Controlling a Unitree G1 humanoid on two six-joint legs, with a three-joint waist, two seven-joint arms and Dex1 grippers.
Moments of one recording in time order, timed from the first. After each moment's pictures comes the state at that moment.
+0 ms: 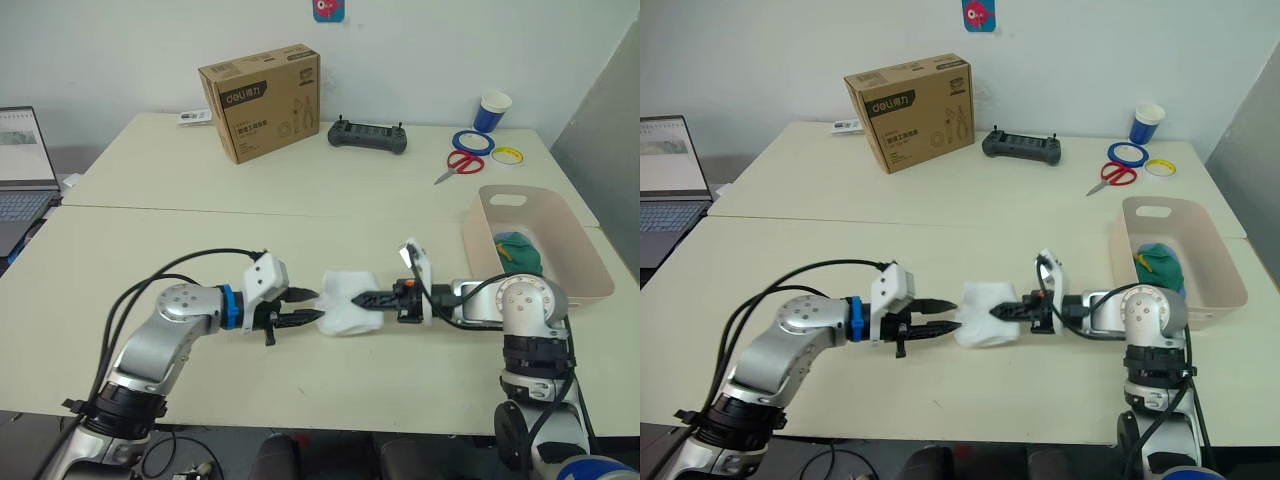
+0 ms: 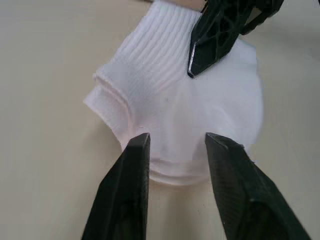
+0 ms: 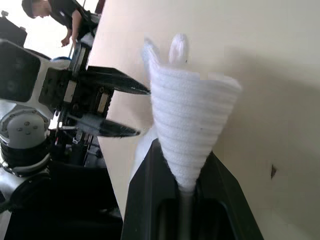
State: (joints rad) left arm -0.32 0.68 -0.07 -0.22 -0.40 0.49 -1.08; right arm -0.63 -0.24 -0.25 -0.06 0.77 1.58 0.54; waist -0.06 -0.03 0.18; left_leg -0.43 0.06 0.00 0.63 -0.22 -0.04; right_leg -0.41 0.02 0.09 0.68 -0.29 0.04
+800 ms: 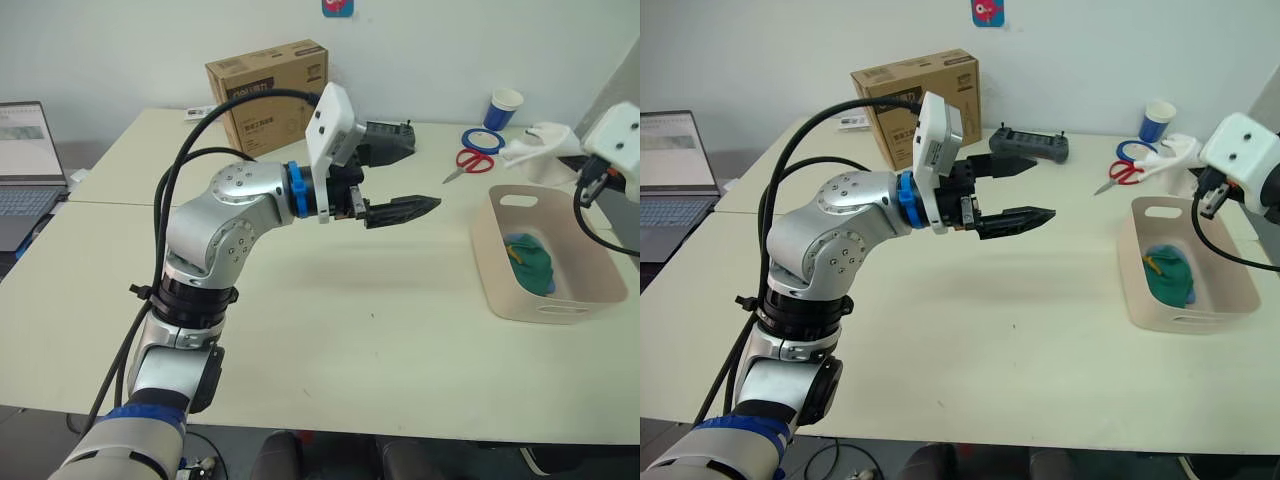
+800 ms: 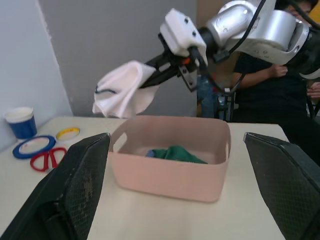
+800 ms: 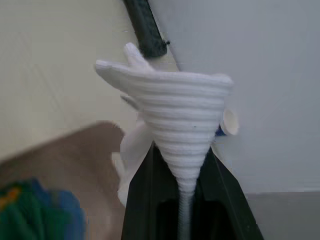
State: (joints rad) left arm -0.98 0.38 -0.13 -0.14 -0.57 0.67 -0.88; right arm -0.72 -1.20 0.04 0.22 0.00 0.10 0.86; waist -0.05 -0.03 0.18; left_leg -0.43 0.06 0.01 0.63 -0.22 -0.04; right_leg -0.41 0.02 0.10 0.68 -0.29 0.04
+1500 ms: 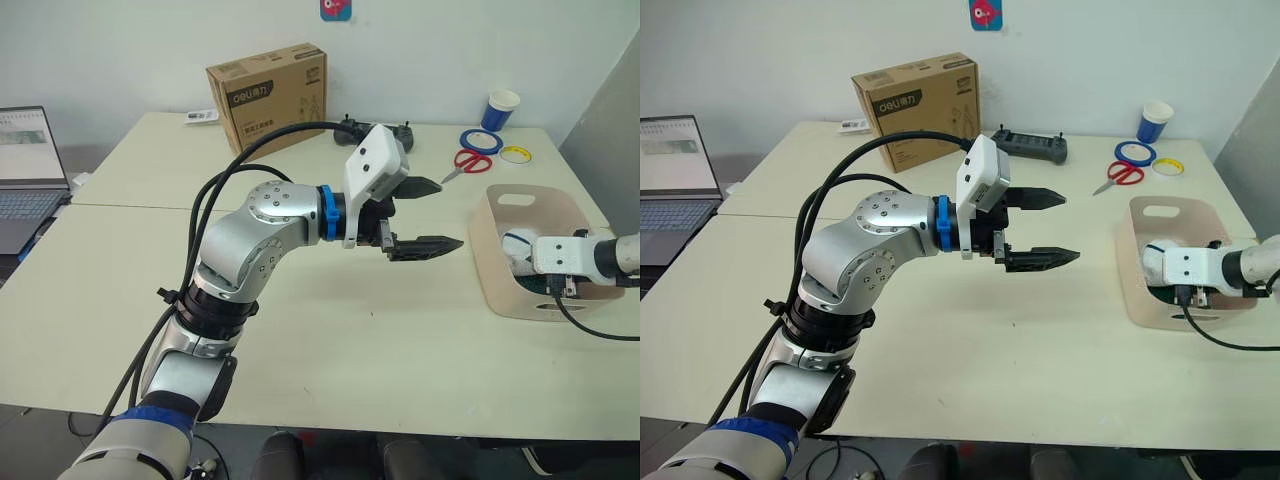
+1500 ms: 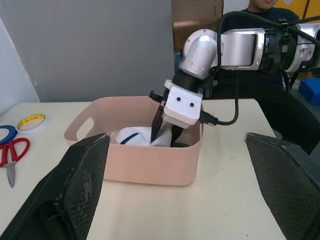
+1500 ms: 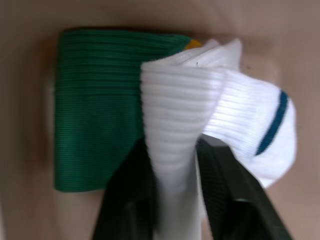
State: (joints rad) left arm -0.94 0.33 -0.24 -0.19 -0.50 0.72 -0.87; right arm -0.62 -1.13 0.22 0.47 -0.17 -0.23 1.19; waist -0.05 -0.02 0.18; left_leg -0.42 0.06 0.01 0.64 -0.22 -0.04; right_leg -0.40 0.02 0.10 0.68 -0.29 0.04
